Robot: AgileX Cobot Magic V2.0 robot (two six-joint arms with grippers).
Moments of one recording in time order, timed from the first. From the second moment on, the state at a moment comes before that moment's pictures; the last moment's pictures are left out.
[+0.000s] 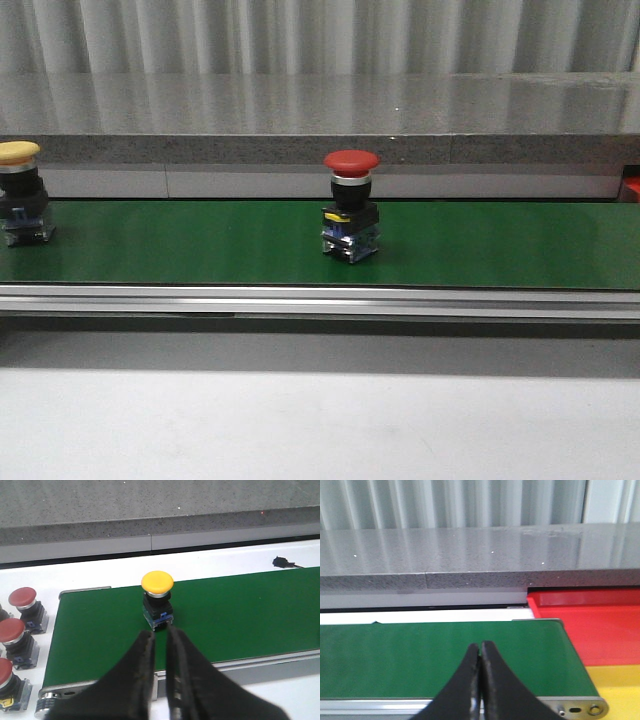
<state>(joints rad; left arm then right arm) -0.18 0.52 -0.46 -0.07 0.39 0.11 -0.05 -0.01 0.00 0.13 0.07 -0.07</state>
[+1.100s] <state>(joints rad) -0.18 0.49 -0.44 -0.07 0.37 0.11 -0.05 0.86 -0.71 0.24 0.83 -0.12</state>
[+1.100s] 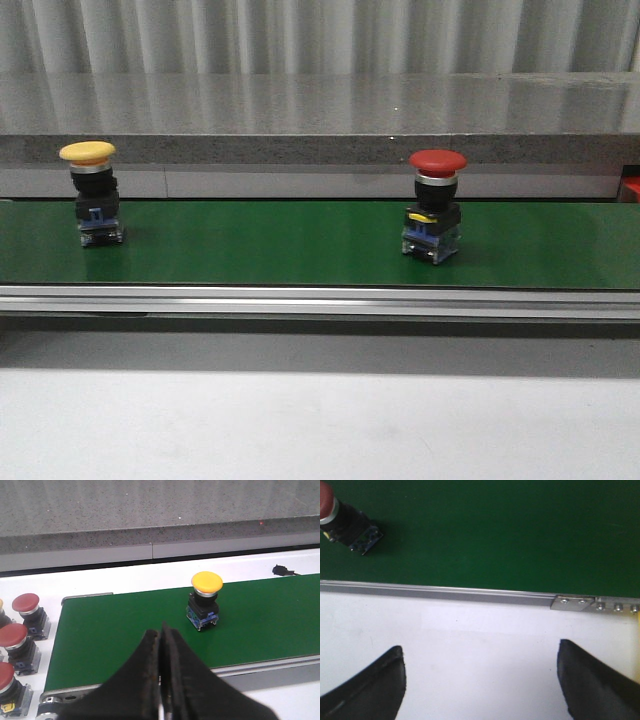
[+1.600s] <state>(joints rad) -0.18 0.49 -0.44 -0.07 0.38 0.11 0.11 1.11 -0.86 0.35 0.80 -0.33</state>
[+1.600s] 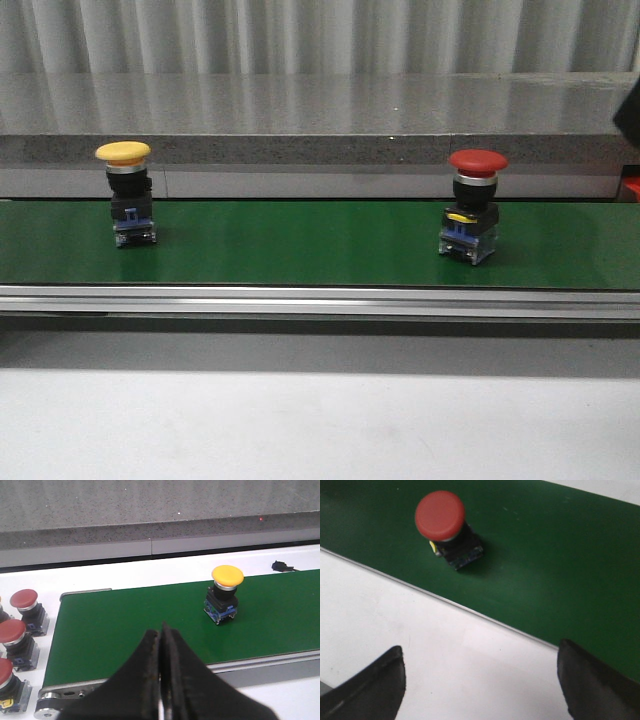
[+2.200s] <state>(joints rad) -0.18 0.49 -0.44 -0.07 0.38 0.11 0.18 1.53 -1.11 0.35 0.72 -0.39</state>
